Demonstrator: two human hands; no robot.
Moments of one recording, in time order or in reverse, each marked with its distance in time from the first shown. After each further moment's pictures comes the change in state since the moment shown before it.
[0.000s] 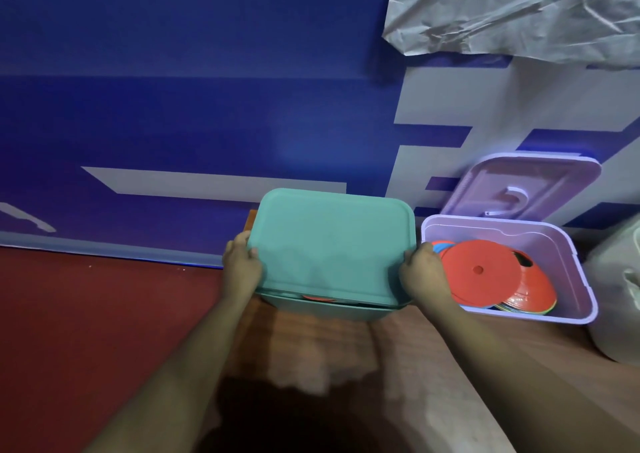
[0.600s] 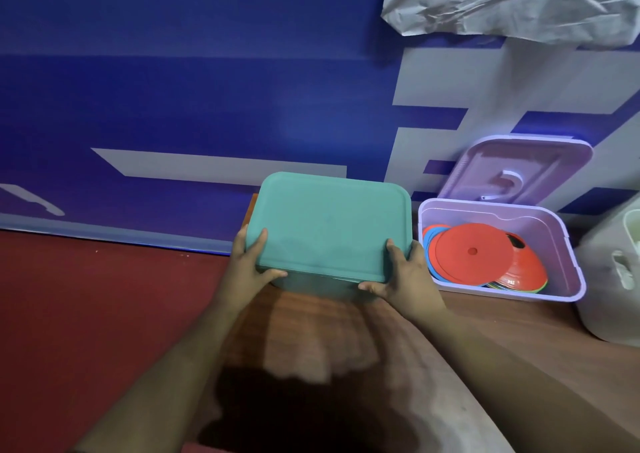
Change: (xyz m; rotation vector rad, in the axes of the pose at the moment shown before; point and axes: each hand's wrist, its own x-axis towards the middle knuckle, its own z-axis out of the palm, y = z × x) left_hand -0.052 -0.036 -0.010 0.012 -0.160 0.346; right_hand -0.056 0.030 0.012 -0.136 -0.132 -0.330
